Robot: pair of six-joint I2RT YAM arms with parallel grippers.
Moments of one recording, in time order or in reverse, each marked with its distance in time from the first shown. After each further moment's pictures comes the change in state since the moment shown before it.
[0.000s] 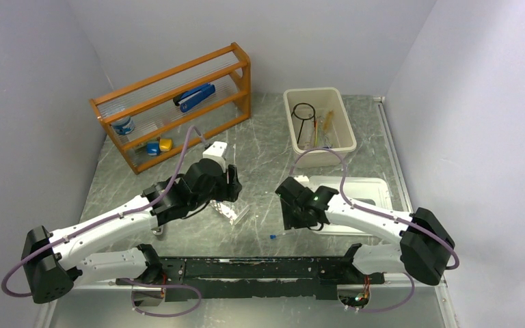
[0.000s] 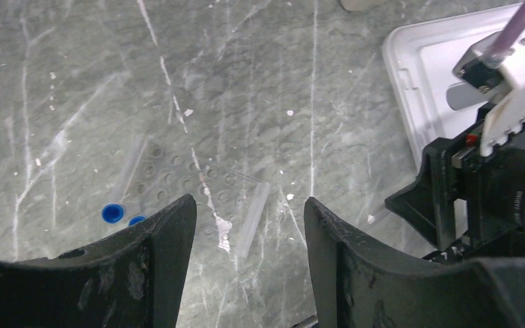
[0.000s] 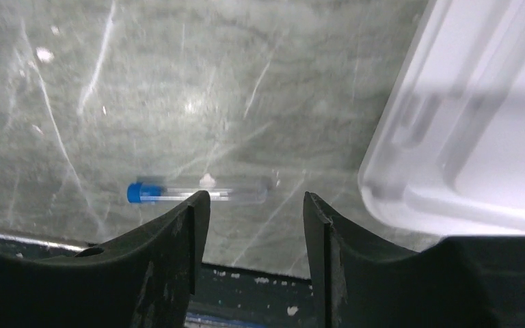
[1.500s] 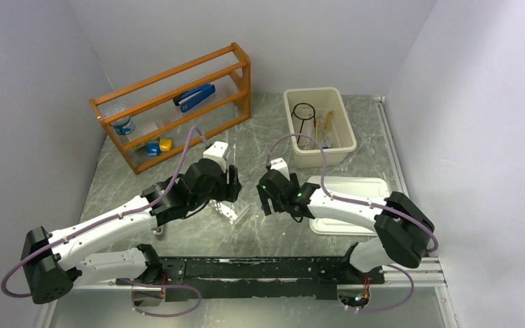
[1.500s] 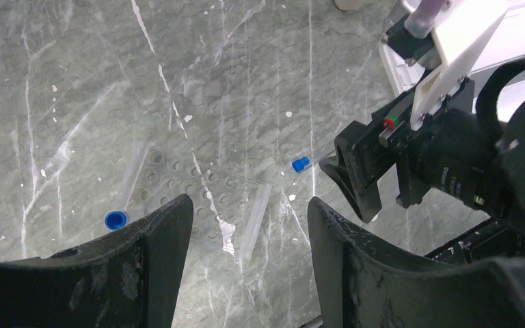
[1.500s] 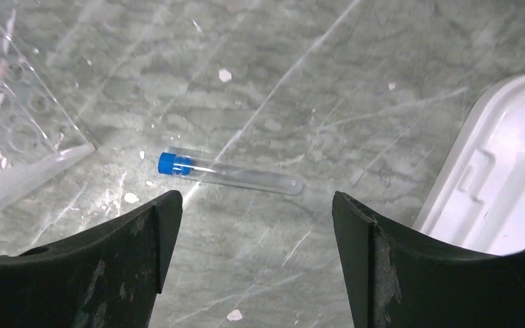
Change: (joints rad) left arm 0.000 -0.005 -0.002 0.014 0.009 0.047; right arm 0.063 0.197 0.068 0.324 0.197 -0.220
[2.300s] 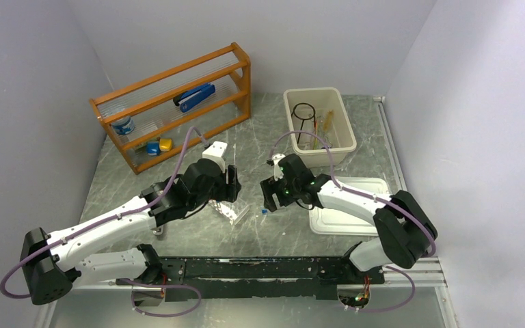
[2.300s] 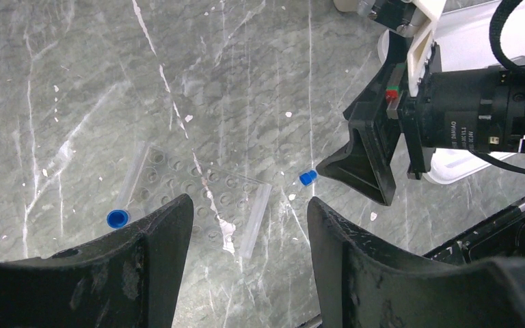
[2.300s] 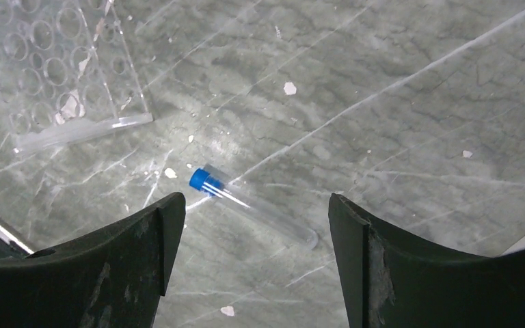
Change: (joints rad) left arm 0.000 -0.010 0.000 -0.006 -0.001 -0.001; right arm -0.243 -0.005 -0.040 0.157 -0.517 -0.288
